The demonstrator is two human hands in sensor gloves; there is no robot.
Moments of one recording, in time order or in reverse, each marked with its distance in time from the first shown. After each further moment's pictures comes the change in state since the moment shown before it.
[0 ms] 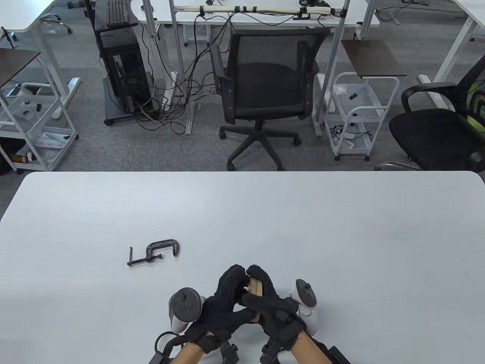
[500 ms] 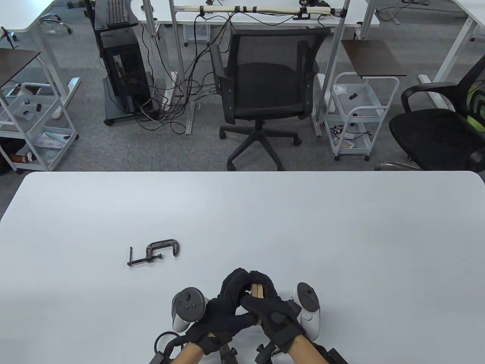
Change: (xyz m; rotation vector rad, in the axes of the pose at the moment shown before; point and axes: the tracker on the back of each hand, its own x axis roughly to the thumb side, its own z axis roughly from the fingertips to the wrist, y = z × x) left_hand -0.002 -0.004 -0.002 -0.080 0.015 0.012; right_hand 0.001 -0.001 0.006 -0.138 -0.002 0.078
